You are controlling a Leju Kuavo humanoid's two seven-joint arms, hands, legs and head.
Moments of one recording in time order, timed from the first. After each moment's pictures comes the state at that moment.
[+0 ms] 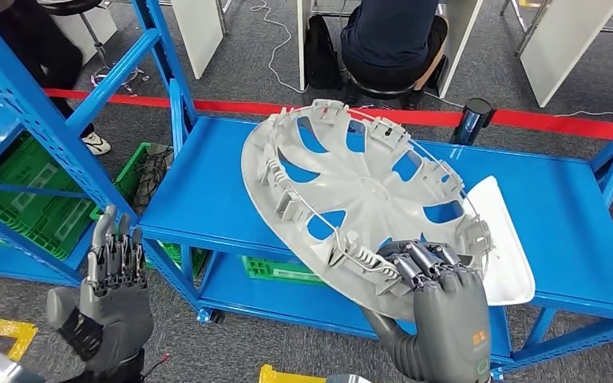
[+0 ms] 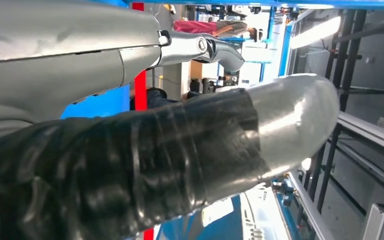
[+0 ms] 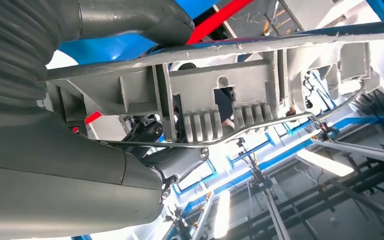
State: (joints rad) left arm 0.11 0.13 -0.56 -1.91 0.07 0.33 -0.64; right arm -0.11 -0.32 0.83 -2.42 1.23 -0.31 0.35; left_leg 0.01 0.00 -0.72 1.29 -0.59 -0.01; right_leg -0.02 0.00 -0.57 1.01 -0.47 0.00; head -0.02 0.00
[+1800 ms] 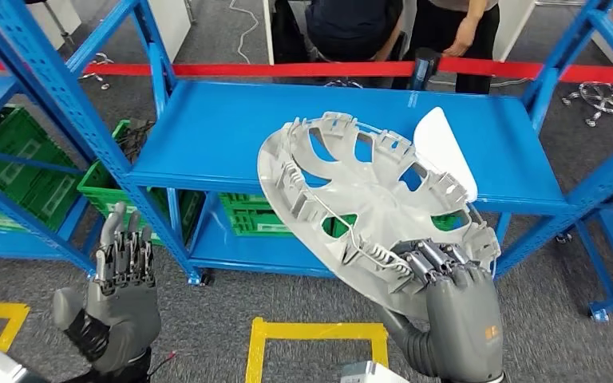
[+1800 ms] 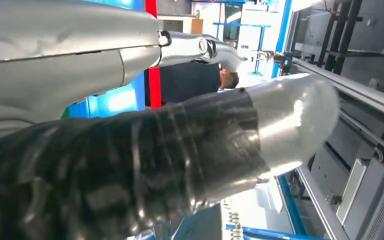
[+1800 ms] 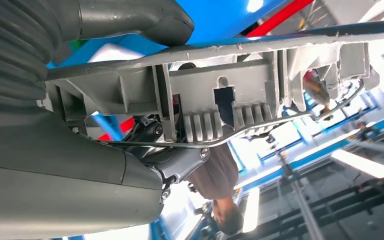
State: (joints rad) left arm 0.09 0.12 -0.59 -1.92 0.08 0.33 -0.66; right arm -0.11 -0.35 0.78 -2.43 1.14 -0.29 0.35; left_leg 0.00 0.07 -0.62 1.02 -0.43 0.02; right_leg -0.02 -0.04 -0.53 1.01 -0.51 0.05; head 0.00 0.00
